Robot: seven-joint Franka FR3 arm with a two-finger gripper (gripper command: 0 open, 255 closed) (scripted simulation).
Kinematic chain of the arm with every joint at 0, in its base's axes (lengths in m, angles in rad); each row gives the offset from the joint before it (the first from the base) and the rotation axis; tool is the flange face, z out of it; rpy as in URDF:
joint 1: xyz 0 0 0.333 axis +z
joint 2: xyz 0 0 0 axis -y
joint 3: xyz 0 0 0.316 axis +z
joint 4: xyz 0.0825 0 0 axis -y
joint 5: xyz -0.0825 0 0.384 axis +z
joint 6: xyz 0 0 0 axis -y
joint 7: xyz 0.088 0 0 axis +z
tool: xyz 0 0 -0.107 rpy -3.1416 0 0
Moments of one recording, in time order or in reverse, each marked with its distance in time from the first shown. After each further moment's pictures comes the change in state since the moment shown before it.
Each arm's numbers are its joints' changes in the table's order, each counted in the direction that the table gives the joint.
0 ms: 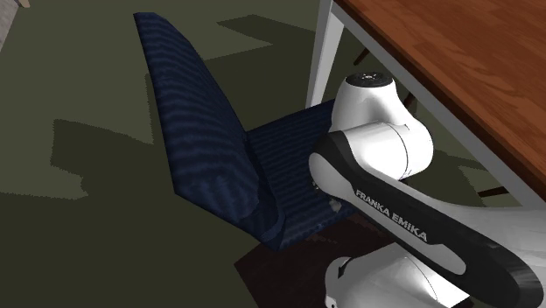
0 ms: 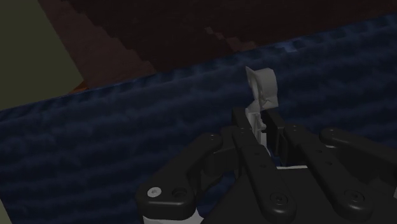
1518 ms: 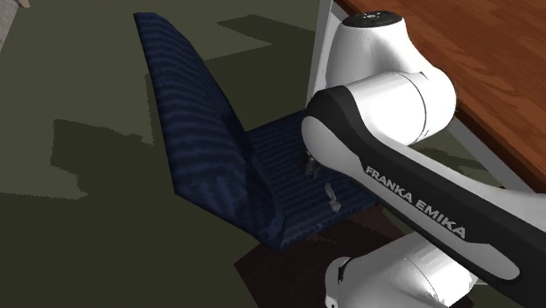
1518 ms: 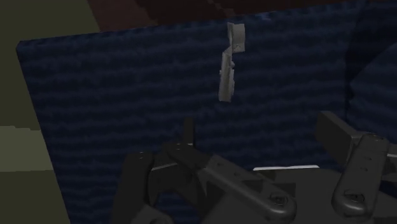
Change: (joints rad) arm 0.063 0.001 0.039 0.210 -0.001 -0.141 0.052
